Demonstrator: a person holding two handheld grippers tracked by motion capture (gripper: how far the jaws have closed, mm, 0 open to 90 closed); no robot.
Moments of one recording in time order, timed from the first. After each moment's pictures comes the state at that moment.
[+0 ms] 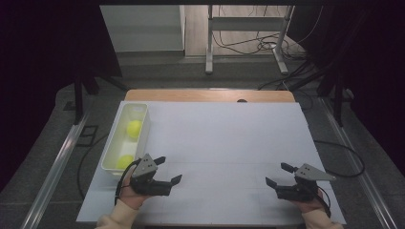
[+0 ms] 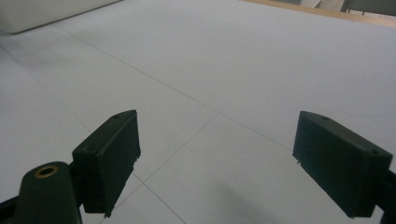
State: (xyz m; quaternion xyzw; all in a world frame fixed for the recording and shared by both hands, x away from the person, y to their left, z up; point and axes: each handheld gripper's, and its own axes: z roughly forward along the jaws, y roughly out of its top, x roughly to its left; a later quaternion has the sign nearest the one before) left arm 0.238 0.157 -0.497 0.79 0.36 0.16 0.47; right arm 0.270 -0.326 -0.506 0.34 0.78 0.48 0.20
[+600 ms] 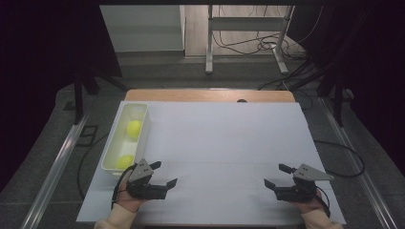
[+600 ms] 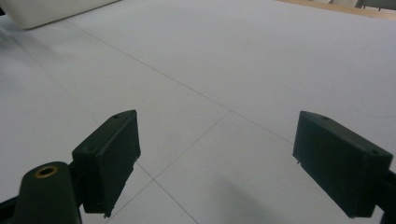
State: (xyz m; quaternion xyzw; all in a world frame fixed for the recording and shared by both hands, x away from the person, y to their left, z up) left arm 0.236 0.167 -0.512 0.79 0.37 0.15 0.47; right arm 0.270 -0.323 -0.507 0.33 0.79 0.49 0.19
